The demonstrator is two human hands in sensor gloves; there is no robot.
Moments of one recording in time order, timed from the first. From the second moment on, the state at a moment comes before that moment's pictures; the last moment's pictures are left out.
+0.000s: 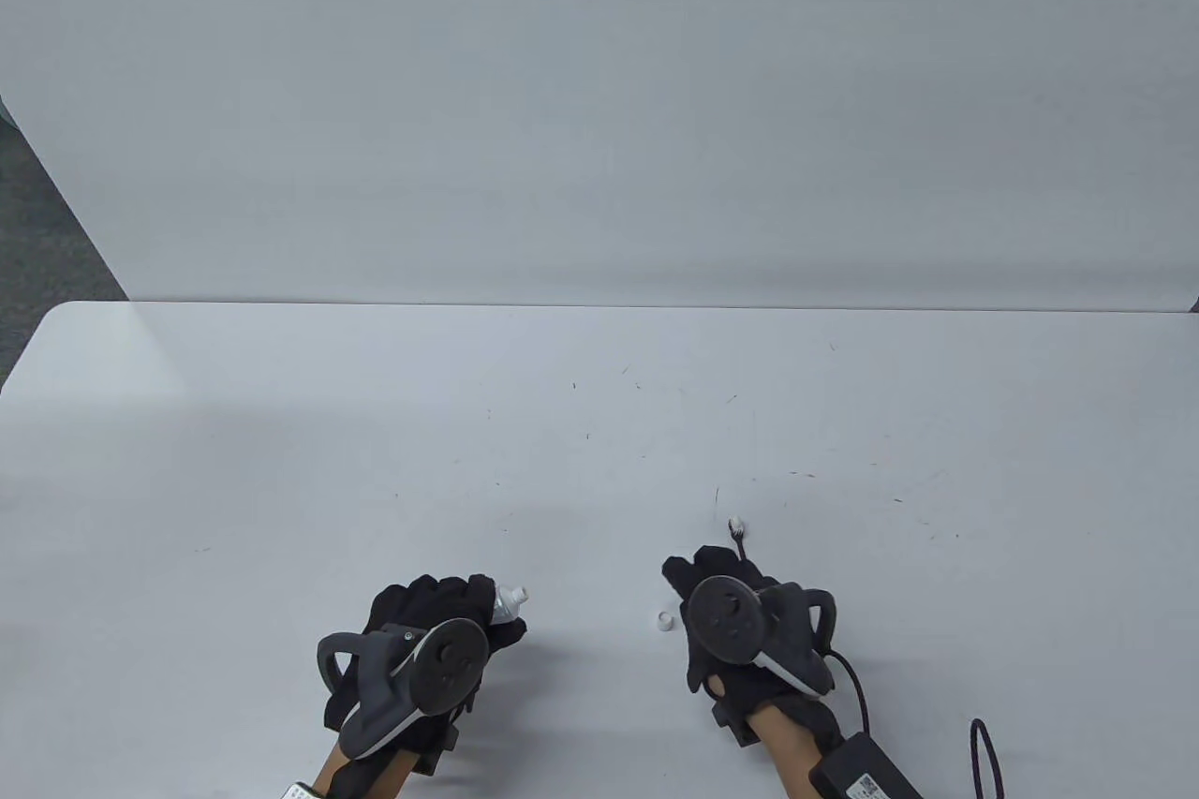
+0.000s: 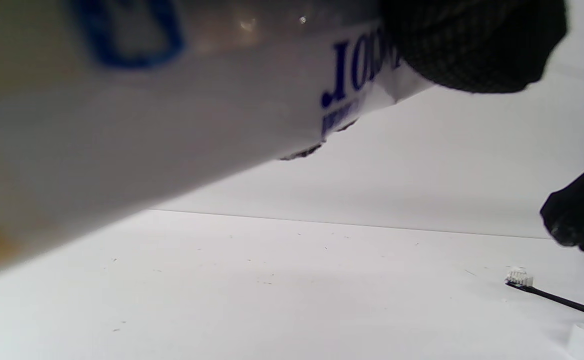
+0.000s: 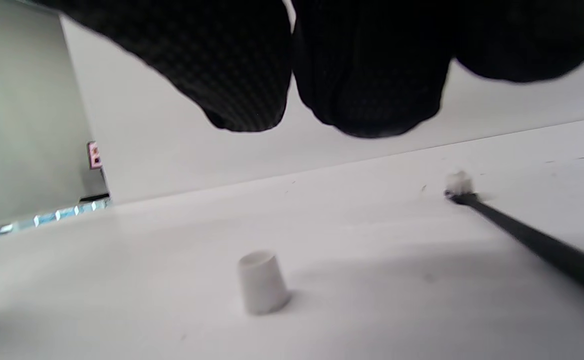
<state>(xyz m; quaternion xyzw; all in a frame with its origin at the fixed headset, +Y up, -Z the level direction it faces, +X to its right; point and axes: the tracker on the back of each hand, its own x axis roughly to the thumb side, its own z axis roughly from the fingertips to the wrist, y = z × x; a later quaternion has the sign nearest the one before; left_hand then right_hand) -0.187 -0.685 -0.268 0.14 -0.10 0.06 0.98 0.078 -0.728 -0.308 0.16 -0.08 0.98 0.12</state>
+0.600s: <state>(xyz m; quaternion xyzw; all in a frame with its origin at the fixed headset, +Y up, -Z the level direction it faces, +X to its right) -0.178 -0.687 -0.265 0.14 -0.12 0.06 0.98 0.044 -0.756 -0.316 0.17 -0.04 0.99 0.00</state>
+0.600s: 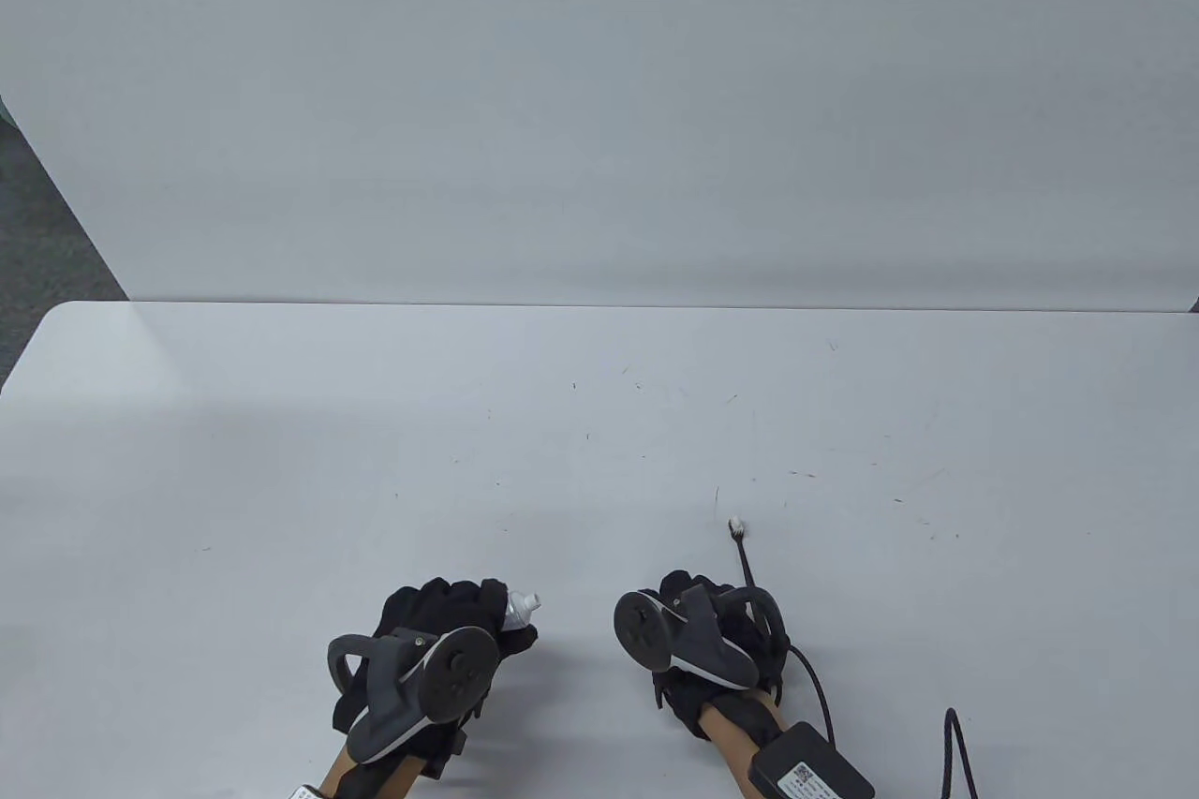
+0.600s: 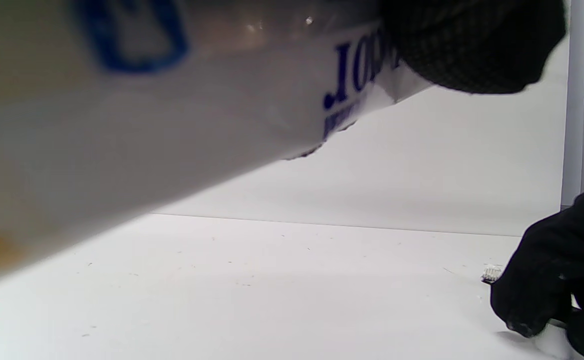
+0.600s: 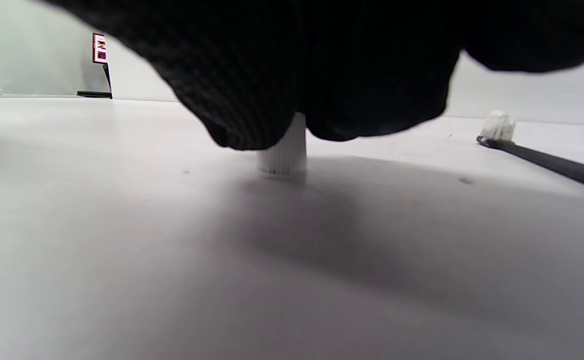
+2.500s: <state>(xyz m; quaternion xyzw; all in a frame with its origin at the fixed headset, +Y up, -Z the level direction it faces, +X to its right) -0.152 -0.677 -0.242 0.16 -0.20 0.09 0.96 0.060 -0.686 -0.272 0.24 -0.03 0.82 0.51</state>
